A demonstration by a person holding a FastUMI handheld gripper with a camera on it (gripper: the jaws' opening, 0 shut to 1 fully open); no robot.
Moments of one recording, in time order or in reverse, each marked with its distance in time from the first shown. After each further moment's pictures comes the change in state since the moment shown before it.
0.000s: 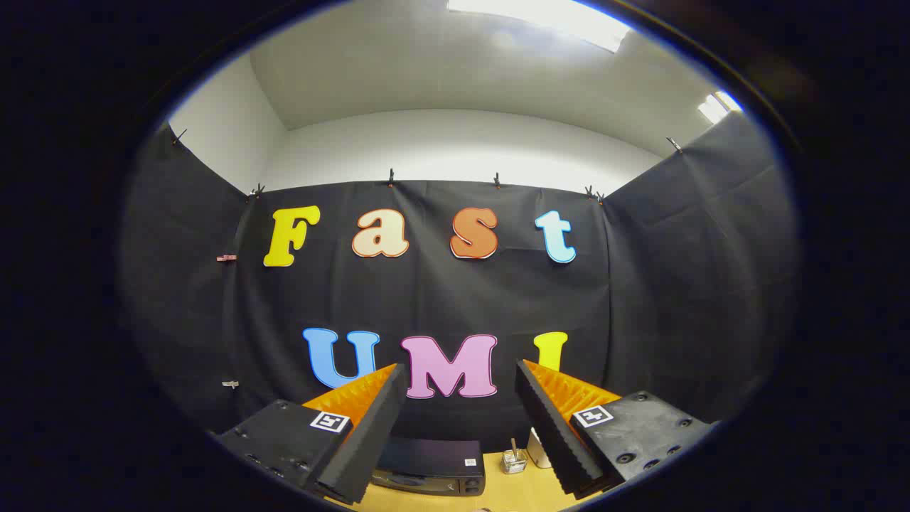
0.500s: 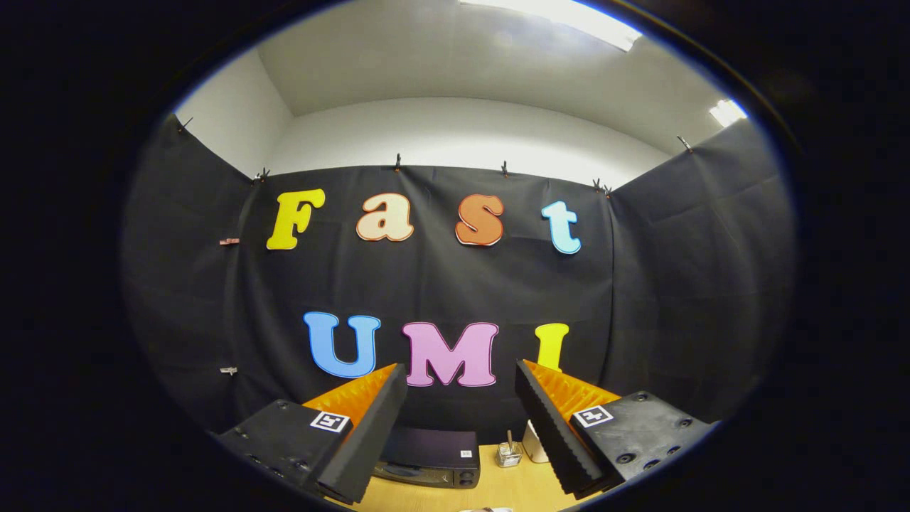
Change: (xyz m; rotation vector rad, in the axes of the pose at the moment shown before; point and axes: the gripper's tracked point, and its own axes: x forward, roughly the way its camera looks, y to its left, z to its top) arm 0.000 0.001 -0.015 -0.036 0.059 0.007
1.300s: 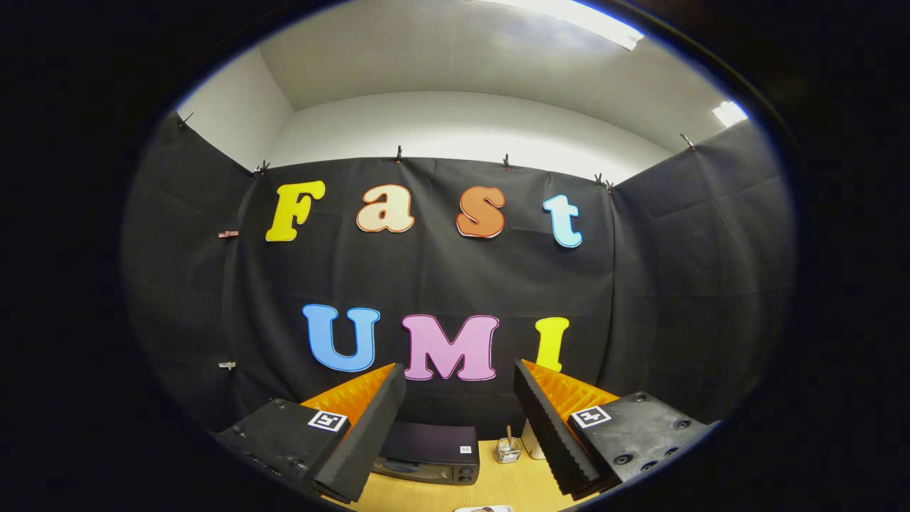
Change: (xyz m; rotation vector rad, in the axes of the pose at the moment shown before) arm 0.009 0.003 -0.013 0.001 0.027 -0.003
